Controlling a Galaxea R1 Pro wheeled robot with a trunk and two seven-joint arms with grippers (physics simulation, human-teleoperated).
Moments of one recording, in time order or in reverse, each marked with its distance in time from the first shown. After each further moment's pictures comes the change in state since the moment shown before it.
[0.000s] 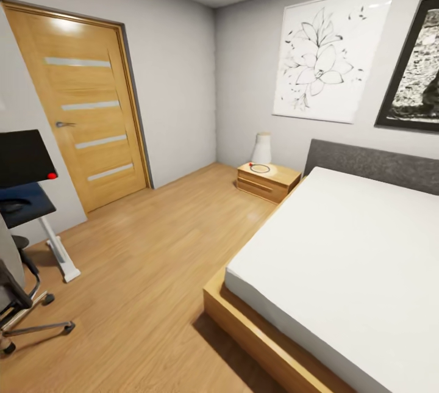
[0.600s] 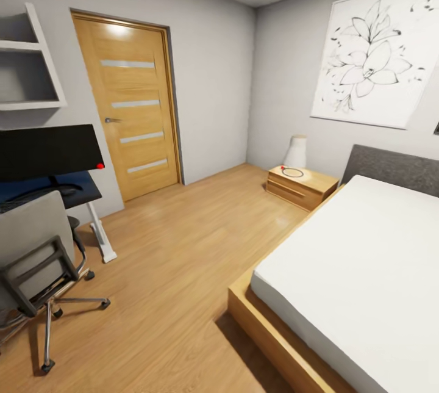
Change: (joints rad) left arm 0.000 0.000 0.000 0.000 0.000 -0.001 0.000; right arm 0.000 0.000 0.000 0.001 0.000 -0.002 0.000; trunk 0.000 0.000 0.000
